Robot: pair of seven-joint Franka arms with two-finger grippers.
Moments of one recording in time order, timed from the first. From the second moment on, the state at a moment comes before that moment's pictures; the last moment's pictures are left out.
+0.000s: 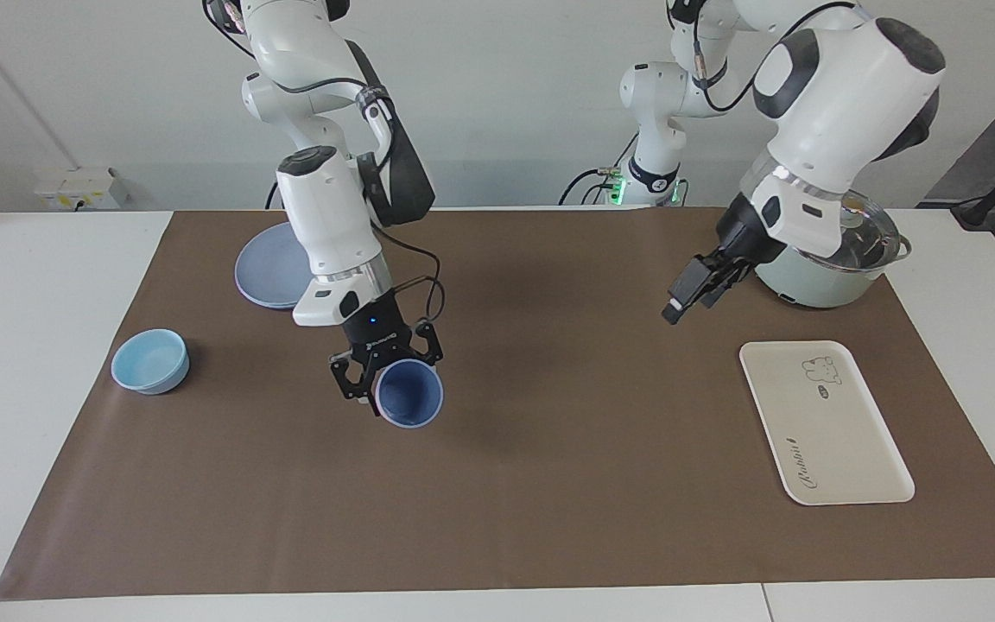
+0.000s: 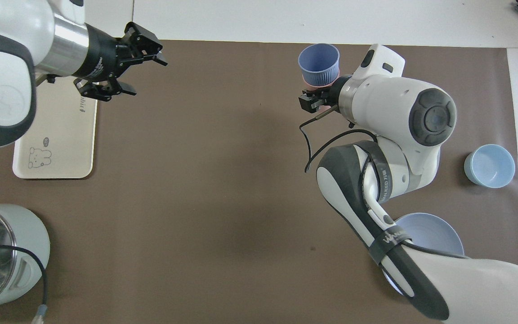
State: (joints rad) left arm -0.24 0.34 -0.08 -1.25 -0.27 1.86 -0.82; right arm 0.40 0.31 -0.06 -1.75 0.06 2.60 -0.11
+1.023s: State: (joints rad) left arm -0.48 0.53 -0.08 -1.25 -0.31 2.24 -0.99; right arm 0.51 0.31 -0.06 -1.76 -0.23 2.50 0.19
